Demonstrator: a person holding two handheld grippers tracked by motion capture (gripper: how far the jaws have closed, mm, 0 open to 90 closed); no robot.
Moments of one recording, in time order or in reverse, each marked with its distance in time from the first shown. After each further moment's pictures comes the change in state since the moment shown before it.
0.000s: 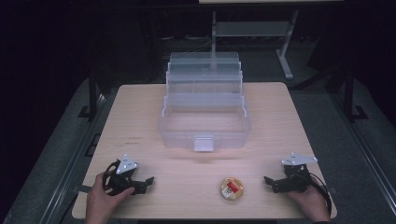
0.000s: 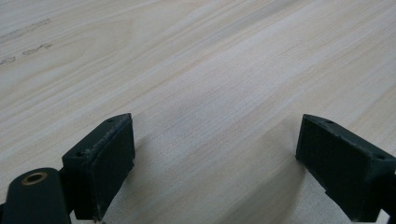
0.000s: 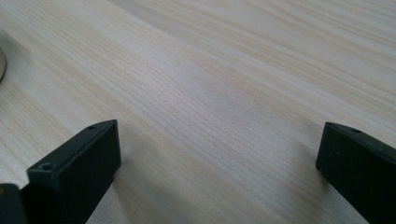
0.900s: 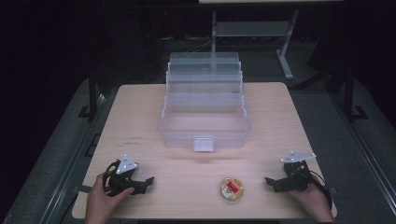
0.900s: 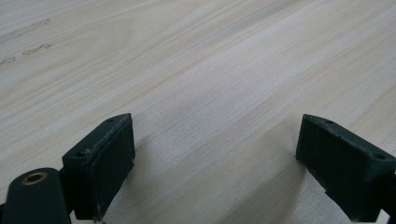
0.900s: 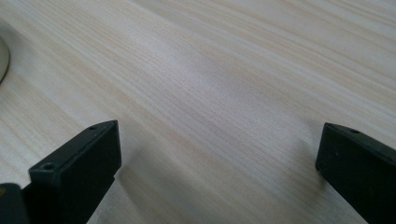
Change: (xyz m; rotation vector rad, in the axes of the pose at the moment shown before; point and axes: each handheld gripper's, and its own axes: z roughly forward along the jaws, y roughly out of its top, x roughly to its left) left arm 0.000 0.000 0.000 0.000 0.000 0.000; right arm -0.001 0.009 -0.004 0.090 0.016 0.017
